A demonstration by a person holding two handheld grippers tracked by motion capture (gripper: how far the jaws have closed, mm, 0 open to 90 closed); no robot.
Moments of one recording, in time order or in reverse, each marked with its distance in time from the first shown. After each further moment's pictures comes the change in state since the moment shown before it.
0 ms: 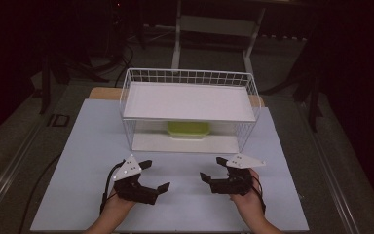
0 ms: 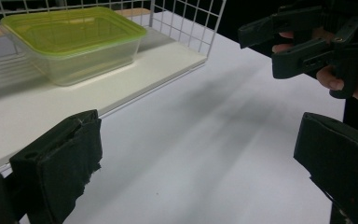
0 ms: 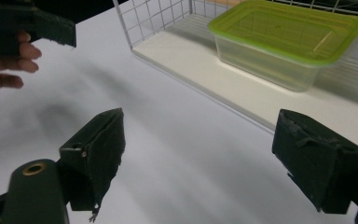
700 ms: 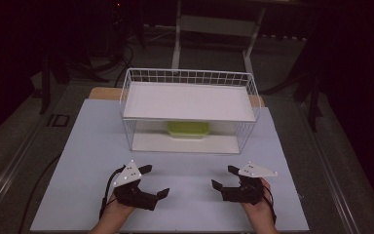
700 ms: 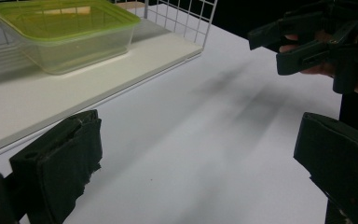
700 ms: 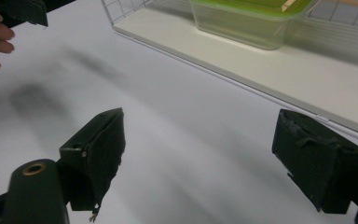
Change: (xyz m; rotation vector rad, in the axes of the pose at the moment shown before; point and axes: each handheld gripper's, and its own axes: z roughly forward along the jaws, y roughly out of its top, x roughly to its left) left arm -0.003 -0.013 0.000 0.013 -0.007 0.012; right arm -0.014 -0.033 -0.020 0.018 -0.046 0.039
